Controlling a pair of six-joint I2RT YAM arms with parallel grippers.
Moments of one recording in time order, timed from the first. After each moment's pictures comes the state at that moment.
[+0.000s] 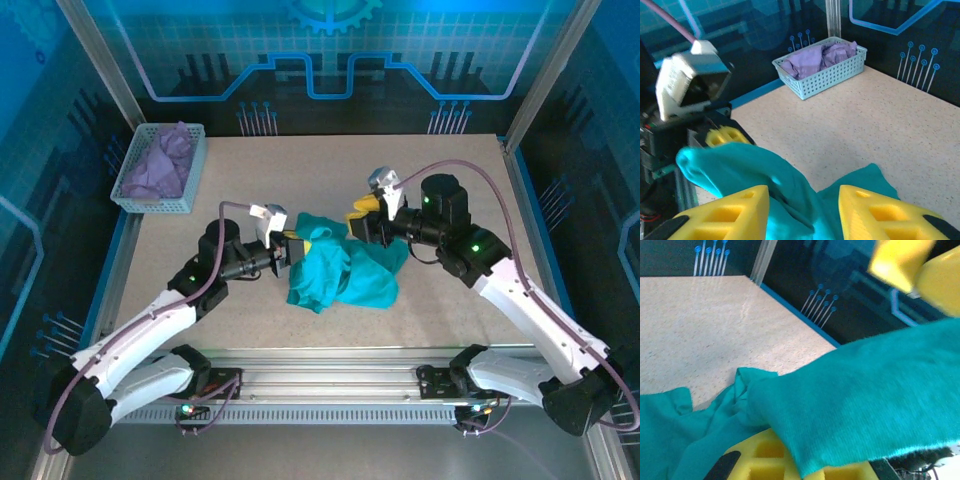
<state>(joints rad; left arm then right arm) -0.52 0.97 0.64 0.14 0.52 -0.37 0.56 1.09 1.09 -0.35 -0.45 -0.02</state>
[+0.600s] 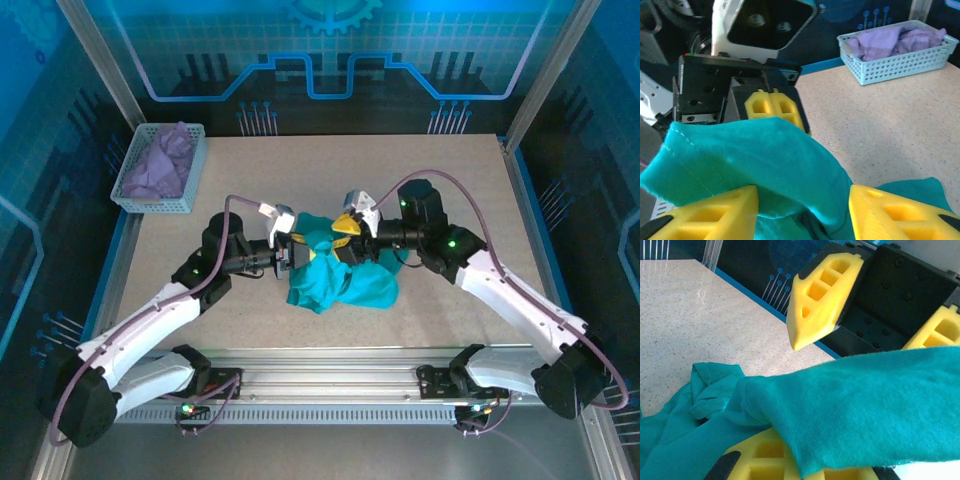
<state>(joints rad) -0.51 1.03 0.68 0.14 0.70 -0.37 0.60 1.20 1.05 -0.30 -0.69 -0.19</state>
